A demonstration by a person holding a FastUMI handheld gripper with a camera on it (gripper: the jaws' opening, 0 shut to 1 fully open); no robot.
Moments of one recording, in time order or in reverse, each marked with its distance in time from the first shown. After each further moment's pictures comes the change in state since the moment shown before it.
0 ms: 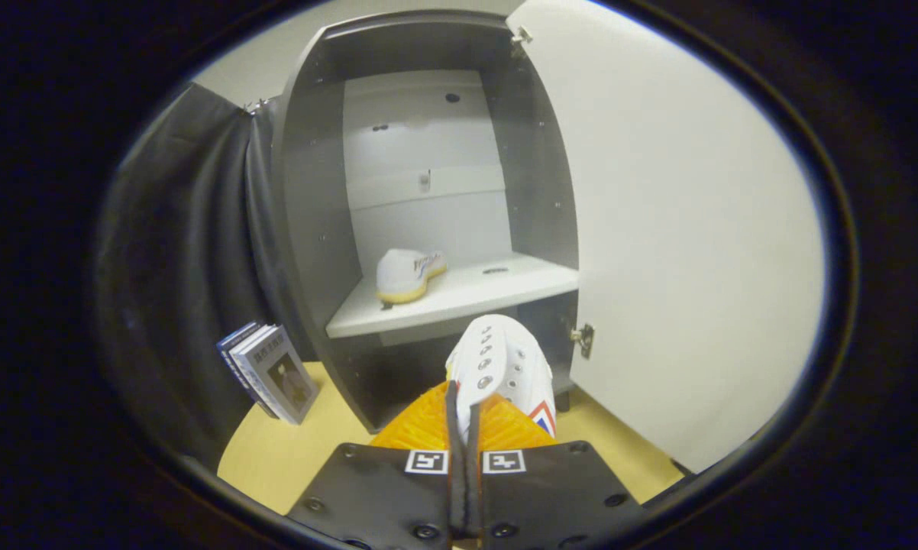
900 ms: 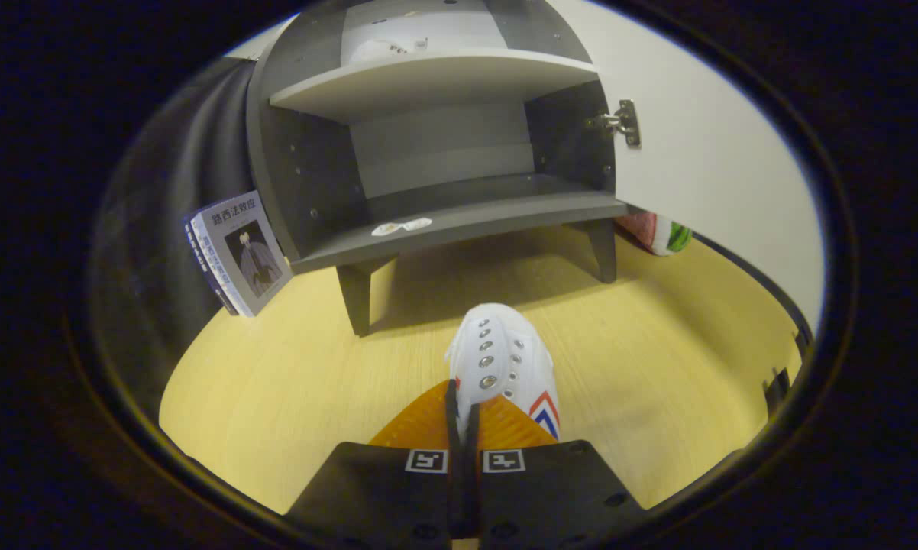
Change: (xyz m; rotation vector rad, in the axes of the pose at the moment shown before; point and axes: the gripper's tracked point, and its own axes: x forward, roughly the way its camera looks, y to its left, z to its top) arm 0.059 -0.022 -0.270 -0.008 0.340 0.077
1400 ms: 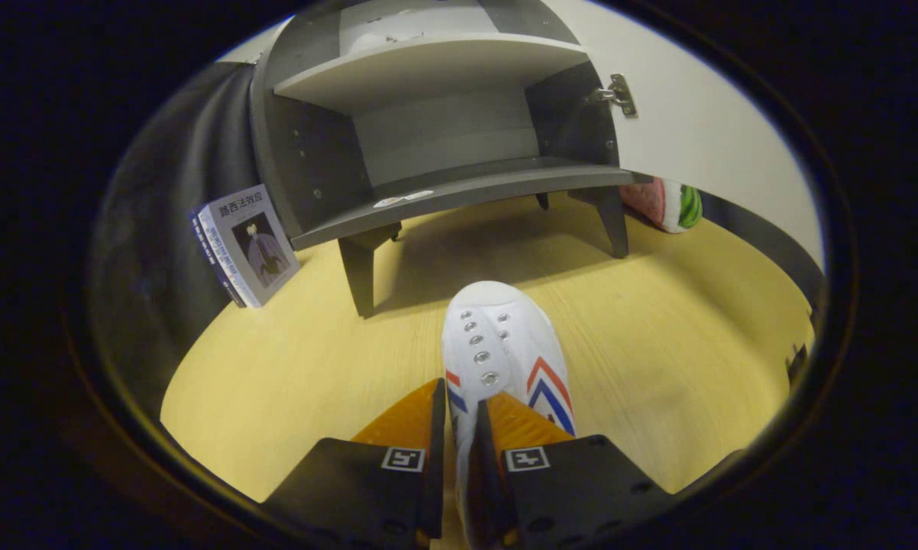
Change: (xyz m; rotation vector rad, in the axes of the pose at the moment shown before) arm 0.020 0.000 -0.040 0.003 0.016 0.044
